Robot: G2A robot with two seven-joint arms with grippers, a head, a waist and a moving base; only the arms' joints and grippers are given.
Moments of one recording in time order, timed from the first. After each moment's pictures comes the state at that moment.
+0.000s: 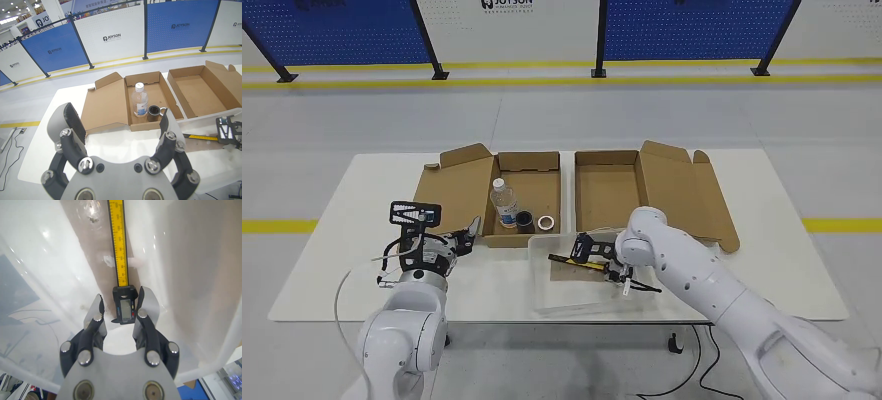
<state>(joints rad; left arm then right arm) 1.63 -1.26 -1.50 -2.22 1.50 0.18 -0.61 -0.58 -1.31 0.47 -1.03 -0.90 -0.56 1.14</state>
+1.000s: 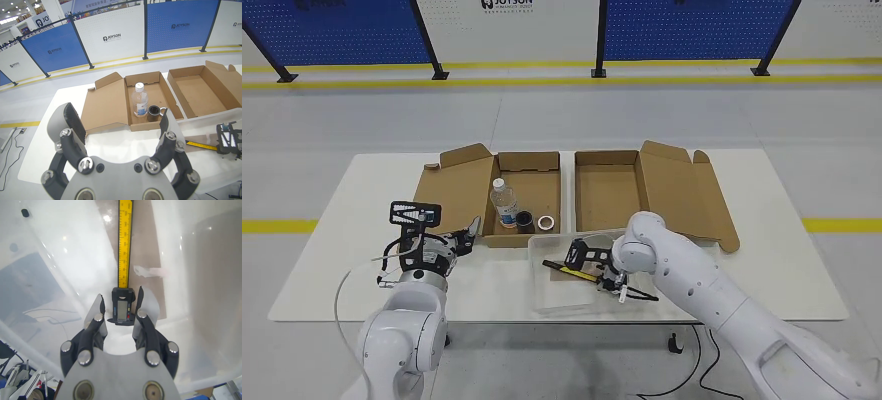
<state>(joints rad) 1.63 -1.26 -1.50 -2.22 1.50 0.18 -0.61 -0.64 -1.29 0.53 -1.13 -0.83 -0.54 1.21</state>
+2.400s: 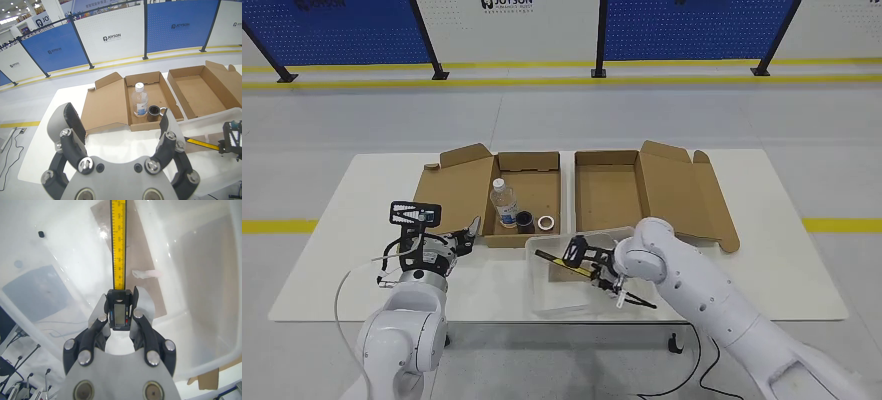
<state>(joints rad) 1.63 -1.26 -1.50 -2.22 1.50 0.18 -0.61 -0.76 -1.23 0.66 -1.34 -0.88 -0.46 1.19</state>
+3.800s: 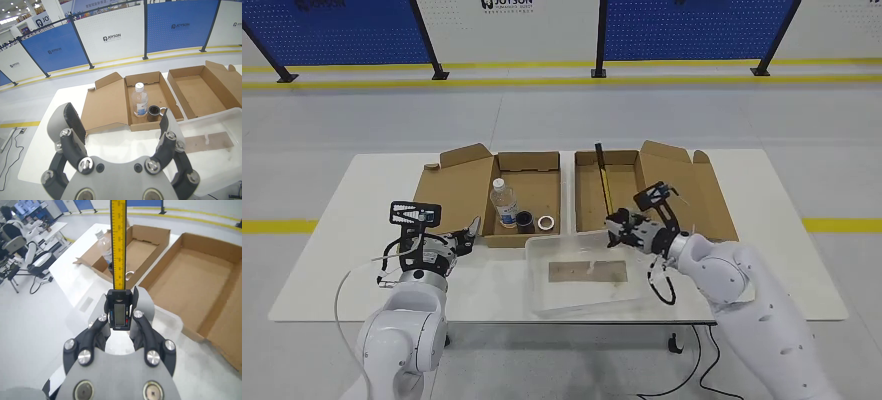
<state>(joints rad) 1.63 -1.26 -1.50 -2.22 1.50 0.18 -0.61 -1.15 -1.11 1.18 -1.68 -0.69 -0.21 0.64</state>
